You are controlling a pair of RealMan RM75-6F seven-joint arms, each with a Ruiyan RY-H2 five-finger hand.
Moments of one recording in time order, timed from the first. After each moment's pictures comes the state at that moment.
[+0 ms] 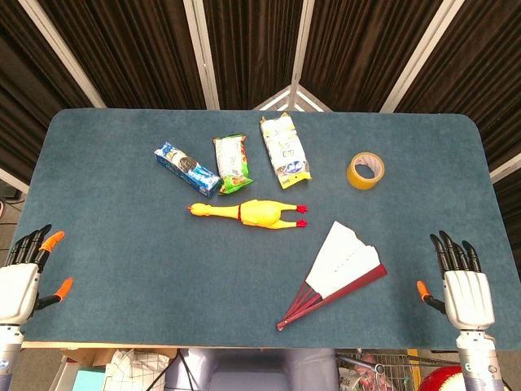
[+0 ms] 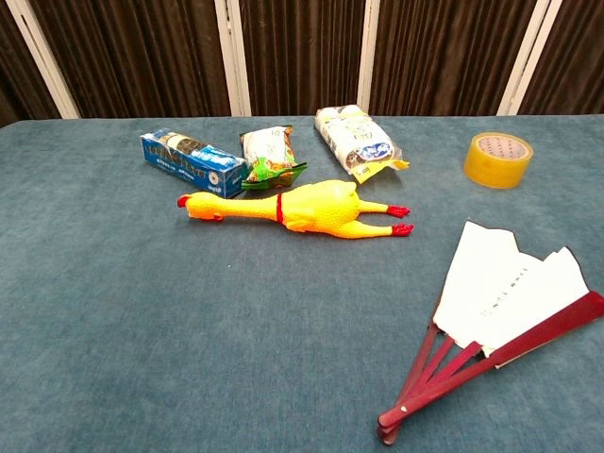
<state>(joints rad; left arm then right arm) -0.08 -1.14 -0.05 -1.78 1.45 1.47 0.09 0.08 -1.28 0.07 -1.60 -1.50 1.53 -0.20</state>
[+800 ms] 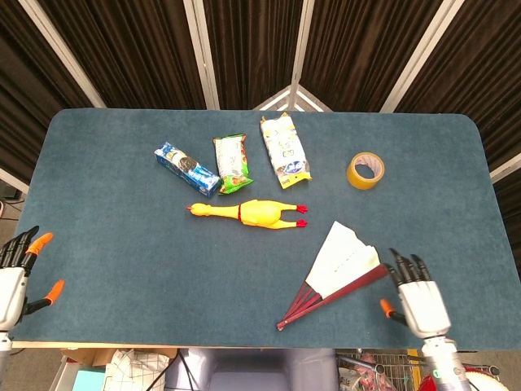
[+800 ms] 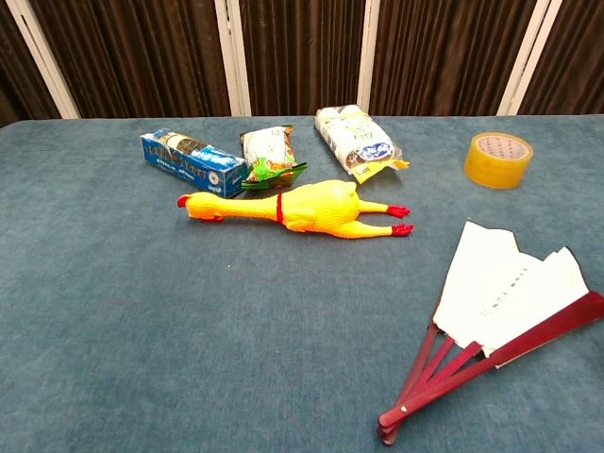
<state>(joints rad) -0.04 -1.10 -0.03 -1.80 1.48 1.52 0.03 0.11 -1.38 -0.03 -1.58 -1.61 1.42 -0.26</state>
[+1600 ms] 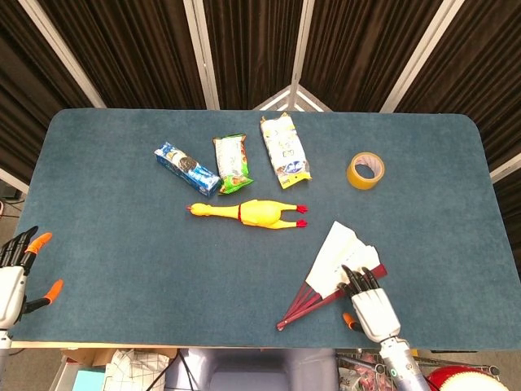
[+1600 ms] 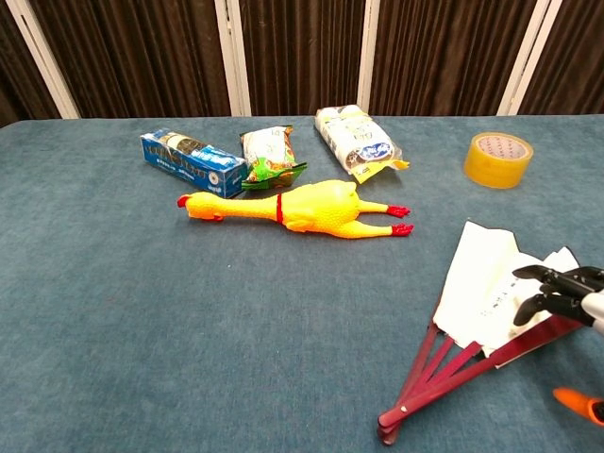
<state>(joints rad) -0.05 -1.10 -0.04 -1.80 1.45 1.49 0.05 0.16 -1.58 -0.06 -1.45 -1.61 1.30 -0.33</state>
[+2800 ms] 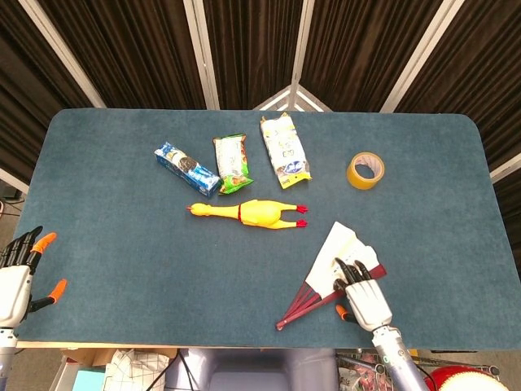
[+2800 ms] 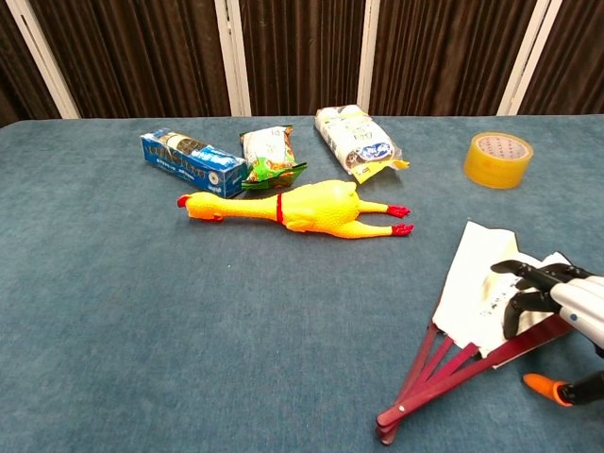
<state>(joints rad) -0.06 -1.12 -0.05 -1.80 1.43 1.49 0.10 0.22 -1.64 -0.03 -1.35 -1.58 1.24 -0.24</state>
